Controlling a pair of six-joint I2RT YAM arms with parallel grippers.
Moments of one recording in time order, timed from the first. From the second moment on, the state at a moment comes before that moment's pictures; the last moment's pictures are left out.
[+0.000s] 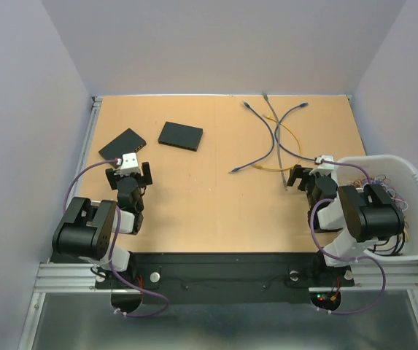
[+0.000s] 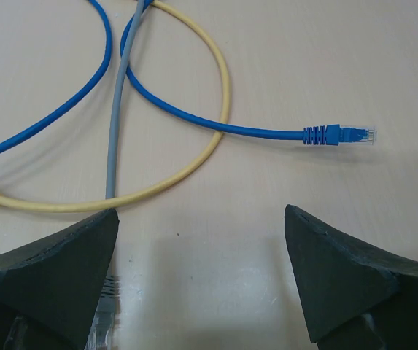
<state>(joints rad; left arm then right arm) -0.15 1.49 0.19 1.18 -0.41 0.04 0.05 1.62 0.20 1.27 0.12 0.10</state>
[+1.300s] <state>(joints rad) -0.15 1.49 0.19 1.18 -0.41 0.04 0.05 1.33 0.75 0.58 -0.35 0.53</state>
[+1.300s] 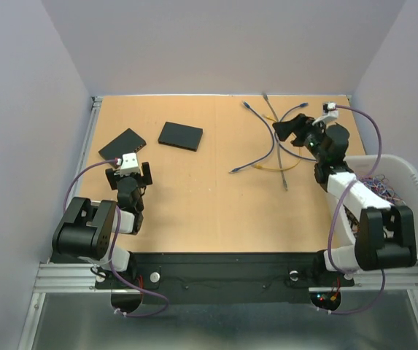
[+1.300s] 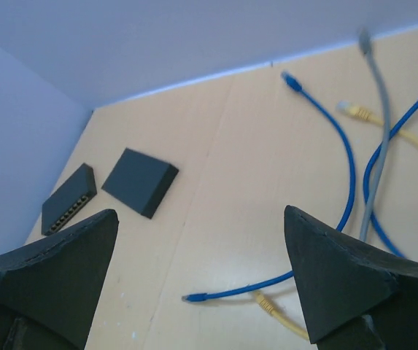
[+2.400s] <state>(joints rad) -0.17 1.30 0.23 1.12 -0.51 0.01 0.29 1.84 1.15 -0.06 0.15 0.42</state>
